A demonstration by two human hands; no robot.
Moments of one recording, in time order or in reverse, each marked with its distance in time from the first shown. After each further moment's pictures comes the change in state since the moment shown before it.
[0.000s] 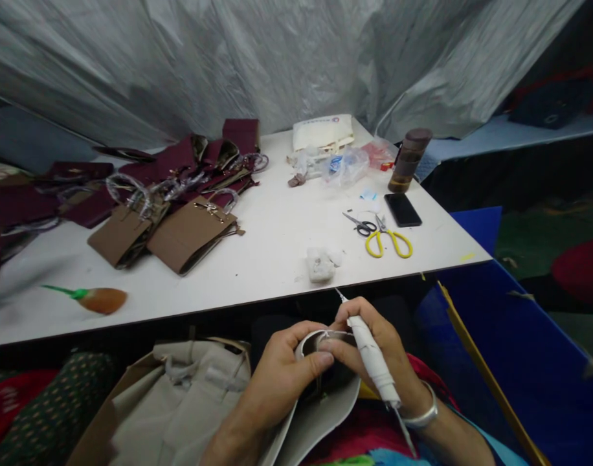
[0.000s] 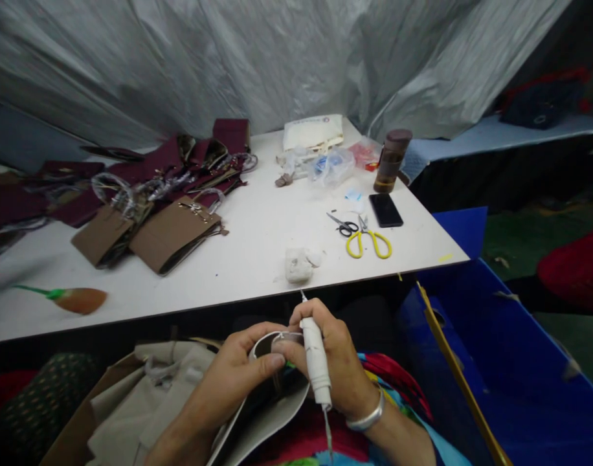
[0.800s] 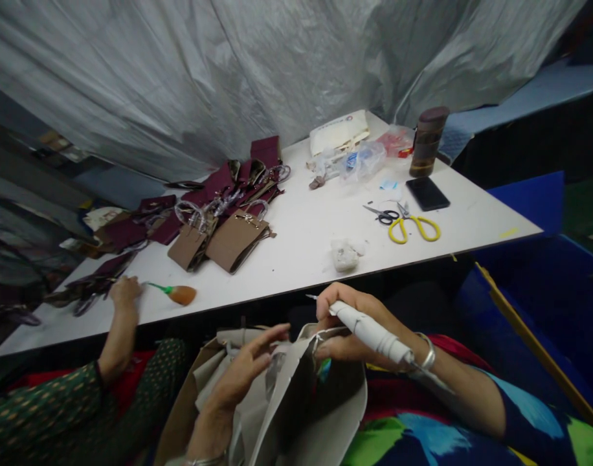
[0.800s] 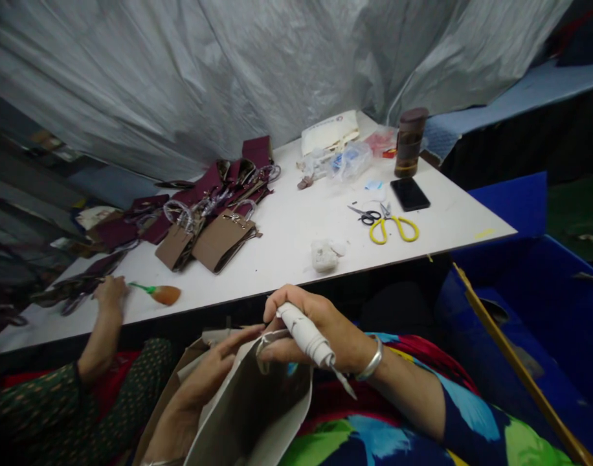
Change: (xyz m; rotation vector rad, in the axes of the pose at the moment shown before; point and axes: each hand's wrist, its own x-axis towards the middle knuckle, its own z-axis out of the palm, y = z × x) left_hand -0.071 -0.076 -0.121 0.044 0.245 0.155; right_hand 0.009 -0.037 0.026 0.601 -0.562 0.016
